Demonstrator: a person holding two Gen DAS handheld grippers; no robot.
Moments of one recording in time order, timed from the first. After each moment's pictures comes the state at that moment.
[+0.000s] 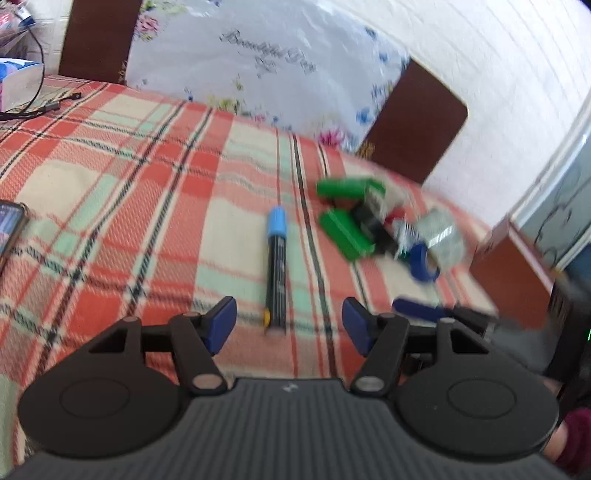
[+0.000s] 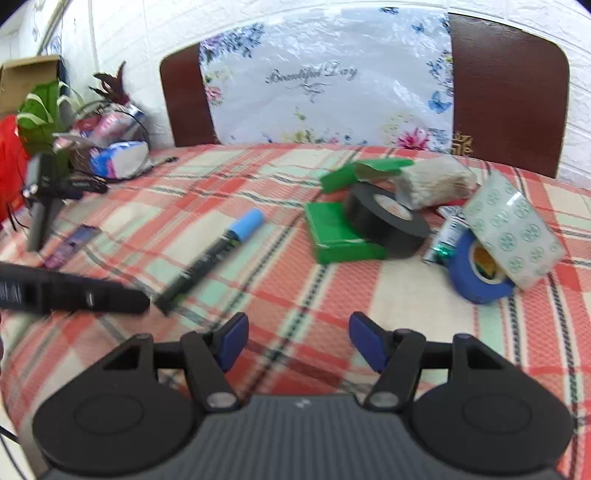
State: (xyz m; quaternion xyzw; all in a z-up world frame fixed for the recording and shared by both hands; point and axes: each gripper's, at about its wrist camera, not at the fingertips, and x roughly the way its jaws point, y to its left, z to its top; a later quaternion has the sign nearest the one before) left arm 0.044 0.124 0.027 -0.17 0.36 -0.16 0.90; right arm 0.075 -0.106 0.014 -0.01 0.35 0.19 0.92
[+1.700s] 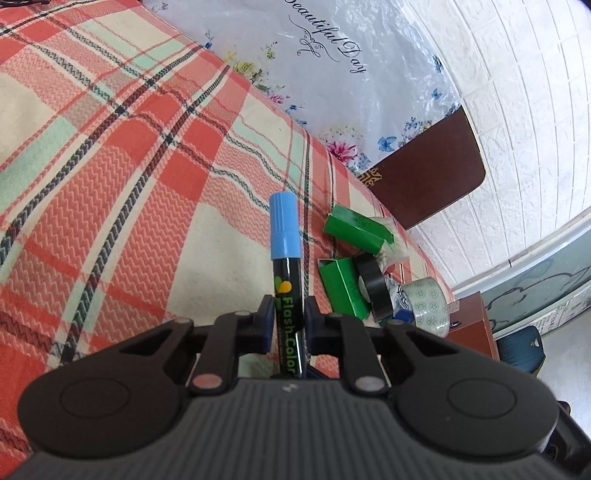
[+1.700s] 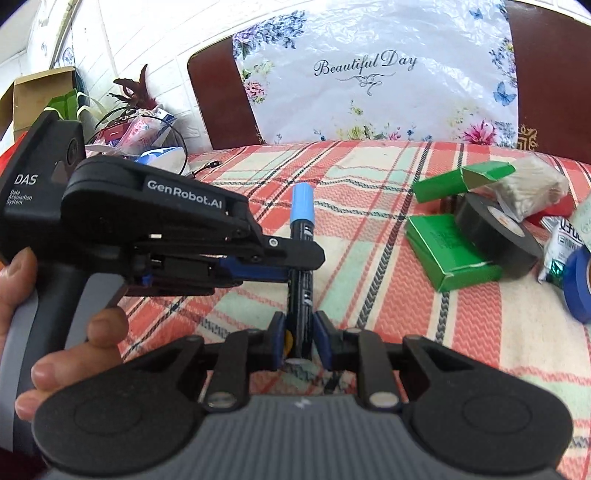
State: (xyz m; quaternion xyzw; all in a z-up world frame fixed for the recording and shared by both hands) left arm 0.132 0.149 -0.020 -0.34 0.39 -0.19 0.83; right arm 0.100 -0.039 0.014 0.03 0.37 0.23 0.90
